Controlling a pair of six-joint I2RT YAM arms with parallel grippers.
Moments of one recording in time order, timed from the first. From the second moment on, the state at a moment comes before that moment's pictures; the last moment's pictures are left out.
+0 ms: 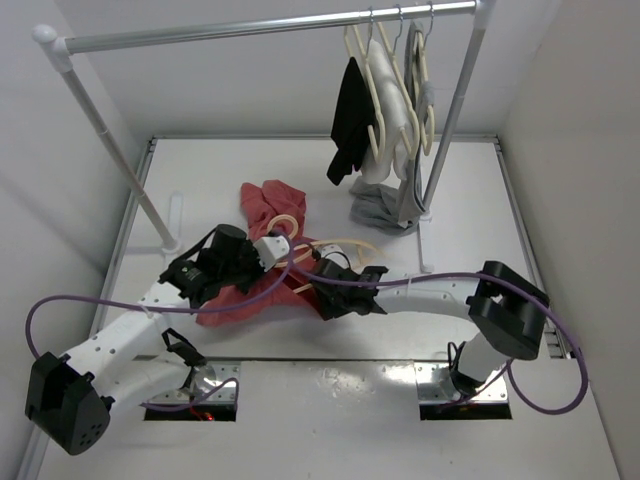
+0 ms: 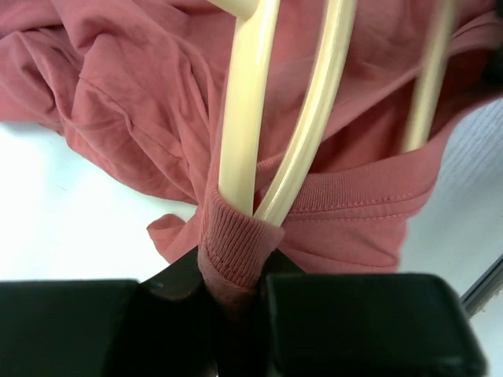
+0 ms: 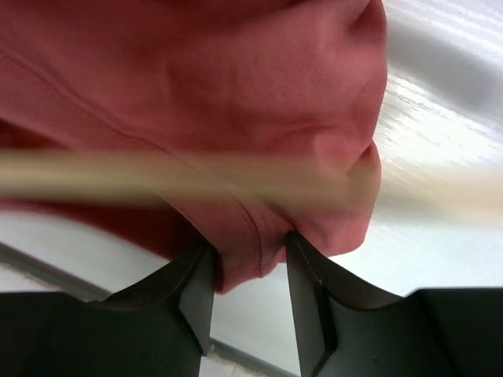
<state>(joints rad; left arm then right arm) -0.54 0.96 0.68 -0.49 0.13 0.44 1.06 1.59 0.87 -0.36 0.24 0.64</state>
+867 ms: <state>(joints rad) -0.37 0.75 0.66 -0.64 0.41 0.78 0.78 1.11 0.62 -0.48 0.43 1.05</state>
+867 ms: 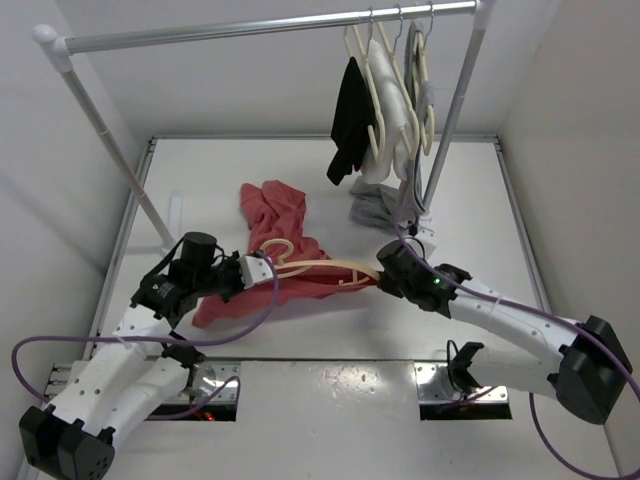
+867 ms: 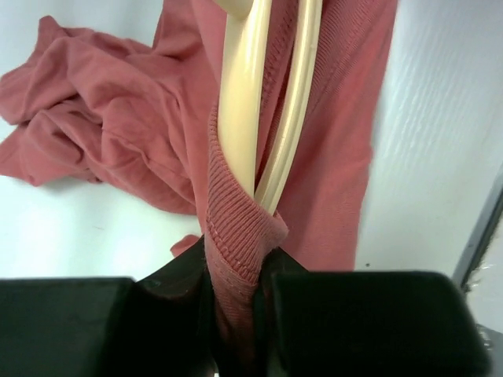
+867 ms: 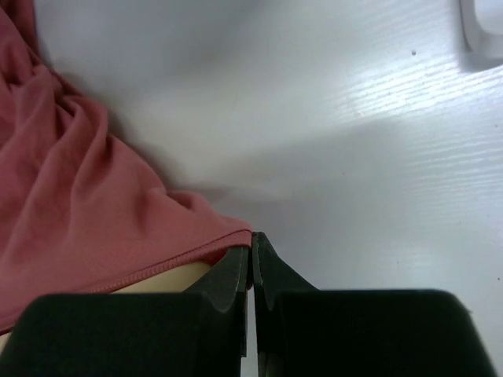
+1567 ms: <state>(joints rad) -0.38 0.97 0.68 -0.43 0.16 0.95 0.68 1.10 0.72 -0.52 0.30 0.75</state>
